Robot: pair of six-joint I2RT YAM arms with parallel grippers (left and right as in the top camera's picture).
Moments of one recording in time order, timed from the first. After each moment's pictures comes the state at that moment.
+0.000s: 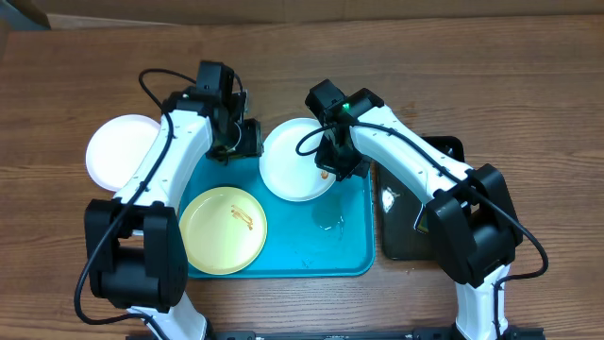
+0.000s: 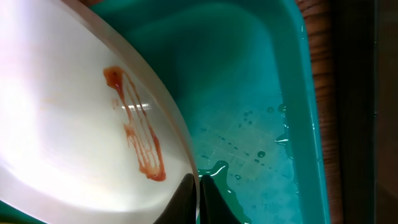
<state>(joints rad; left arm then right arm) -0.14 1.85 1.40 -0.88 0.20 -0.21 0.58 2.09 1.68 -1.12 -0.02 0.92</state>
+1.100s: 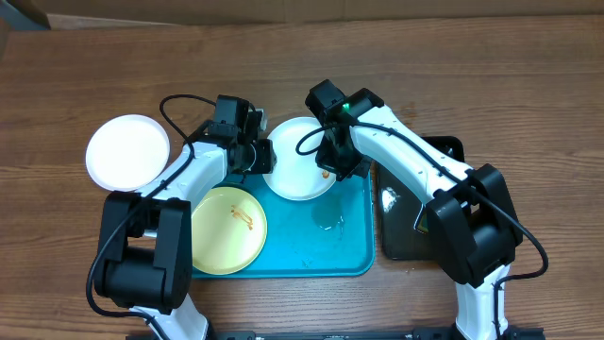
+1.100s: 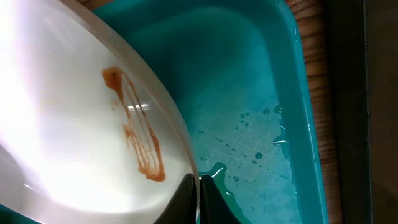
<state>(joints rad) -0.19 1.85 1.09 -0.42 0.25 -0.21 0.58 2.09 1.68 -1.12 -0.01 0.93</state>
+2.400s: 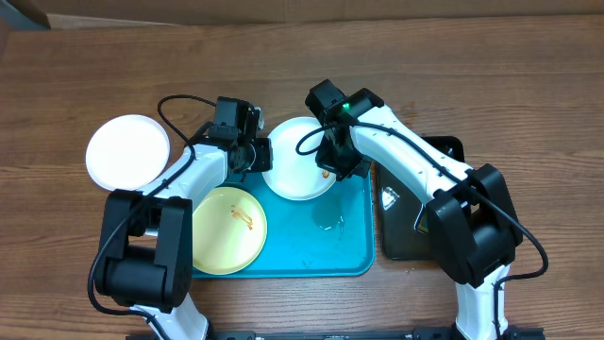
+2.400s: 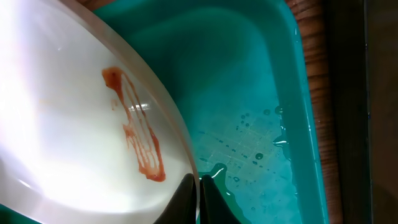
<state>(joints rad) -0.19 1.86 1.07 -0.35 0.20 -0.23 0.58 2.09 1.68 -1.11 -0.01 0.93</state>
